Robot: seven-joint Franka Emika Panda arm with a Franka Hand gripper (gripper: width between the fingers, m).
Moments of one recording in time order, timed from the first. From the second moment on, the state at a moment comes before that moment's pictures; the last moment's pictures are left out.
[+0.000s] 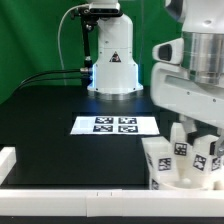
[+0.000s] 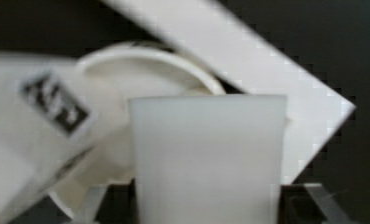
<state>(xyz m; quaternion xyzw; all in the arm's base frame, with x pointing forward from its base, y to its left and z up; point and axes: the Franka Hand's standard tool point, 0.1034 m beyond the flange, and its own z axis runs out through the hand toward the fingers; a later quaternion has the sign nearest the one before) 0.633 0.114 0.080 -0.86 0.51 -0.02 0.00</state>
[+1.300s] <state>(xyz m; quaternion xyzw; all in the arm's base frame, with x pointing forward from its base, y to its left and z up) 0.636 0.121 0.082 -0.57 0.82 -0.02 0.06</state>
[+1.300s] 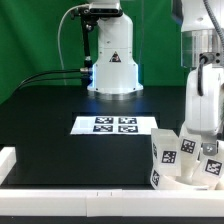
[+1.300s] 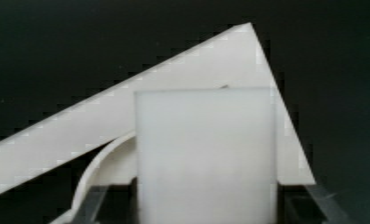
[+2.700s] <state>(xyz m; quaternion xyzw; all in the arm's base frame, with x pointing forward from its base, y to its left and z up) 0.641 0.126 0.100 -0.99 0.11 -0.05 0.01</state>
